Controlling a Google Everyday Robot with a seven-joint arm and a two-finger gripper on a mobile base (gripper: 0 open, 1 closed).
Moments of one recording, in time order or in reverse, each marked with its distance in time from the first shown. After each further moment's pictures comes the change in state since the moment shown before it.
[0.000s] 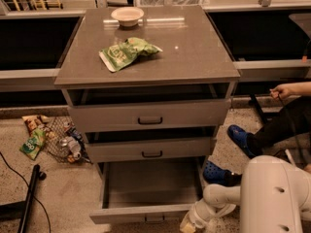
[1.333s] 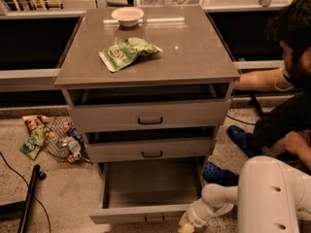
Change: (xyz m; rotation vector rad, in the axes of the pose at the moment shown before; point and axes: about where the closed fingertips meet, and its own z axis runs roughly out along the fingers) arm -0.002 -0.006 0.008 0.004 -0.006 -0.009
